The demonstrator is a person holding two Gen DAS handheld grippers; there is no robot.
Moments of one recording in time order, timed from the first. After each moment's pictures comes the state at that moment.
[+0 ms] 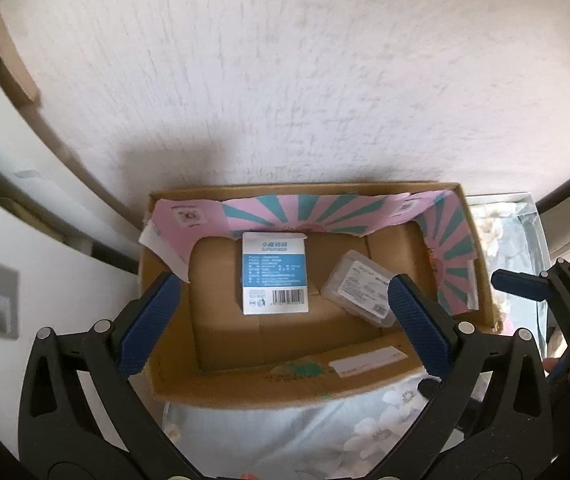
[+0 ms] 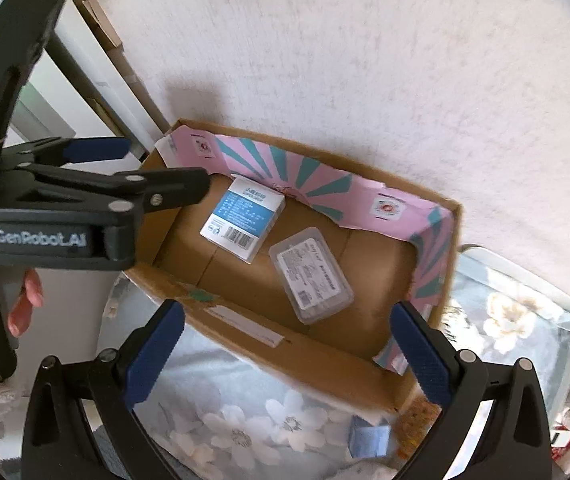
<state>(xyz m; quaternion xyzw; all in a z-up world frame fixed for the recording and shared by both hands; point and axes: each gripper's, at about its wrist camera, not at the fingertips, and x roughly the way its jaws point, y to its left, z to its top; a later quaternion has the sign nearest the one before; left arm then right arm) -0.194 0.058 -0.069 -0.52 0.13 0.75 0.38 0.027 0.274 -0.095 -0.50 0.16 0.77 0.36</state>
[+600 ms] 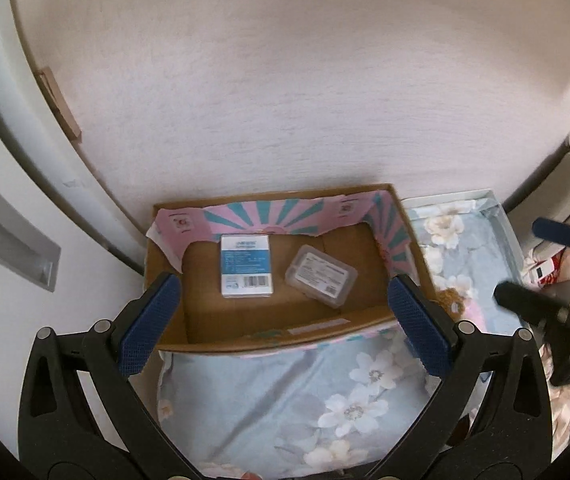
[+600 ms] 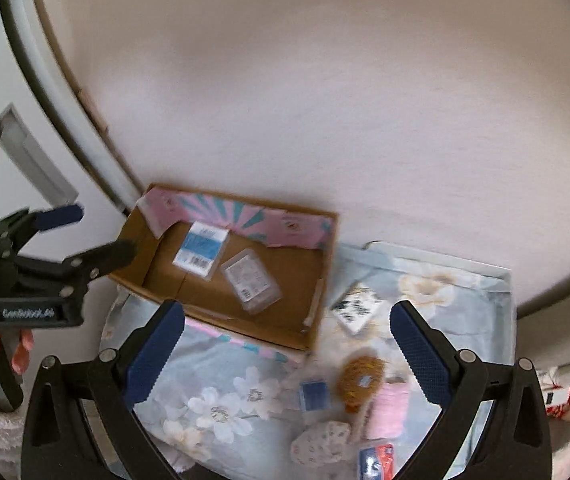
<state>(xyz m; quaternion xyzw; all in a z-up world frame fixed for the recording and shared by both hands) -0.119 0.026 0.001 -0.45 0.12 0.78 0.41 0.118 0.228 0.000 -0.42 0.11 0.79 0.43</state>
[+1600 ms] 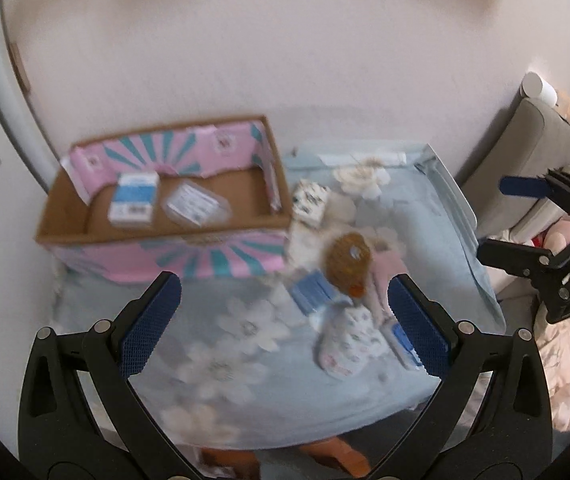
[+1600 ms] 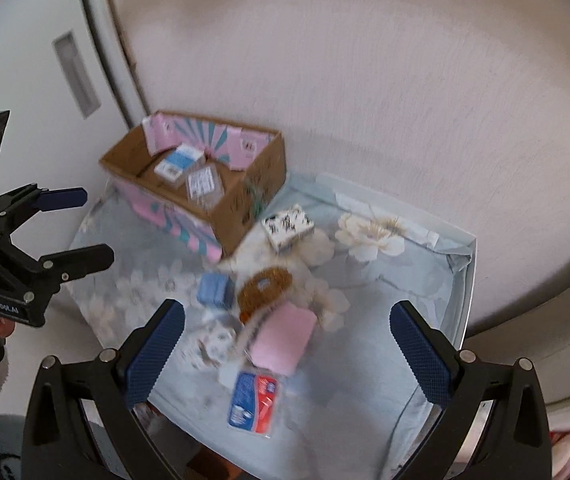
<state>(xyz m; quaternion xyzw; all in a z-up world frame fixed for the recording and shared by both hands) 0.071 0.071 -0.044 -0.44 0.09 0.79 0.42 0.293 0.241 -0.038 -0.44 -0.02 0.86 0.25</state>
